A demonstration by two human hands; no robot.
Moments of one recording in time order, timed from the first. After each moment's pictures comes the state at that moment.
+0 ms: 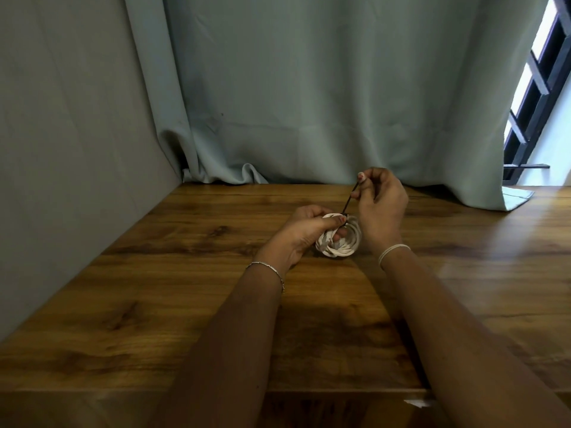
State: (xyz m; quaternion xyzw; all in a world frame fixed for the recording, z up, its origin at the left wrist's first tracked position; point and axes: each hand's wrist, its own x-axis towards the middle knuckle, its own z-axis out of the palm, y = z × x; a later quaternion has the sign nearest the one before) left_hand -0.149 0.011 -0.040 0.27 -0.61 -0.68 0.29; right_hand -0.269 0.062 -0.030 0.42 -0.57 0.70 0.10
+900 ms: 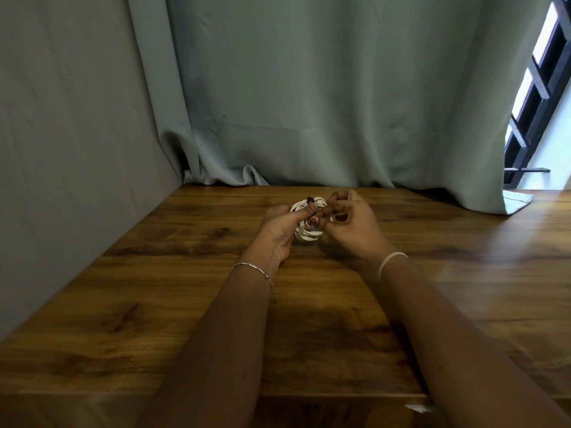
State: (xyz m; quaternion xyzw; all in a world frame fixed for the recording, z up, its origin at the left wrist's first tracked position) left_hand -0.138 -0.019 -0.049 0.30 -0.50 -0.70 0.41; right_hand -0.260 0.054 -0.046 0.58 -0.63 0.51 -0.05
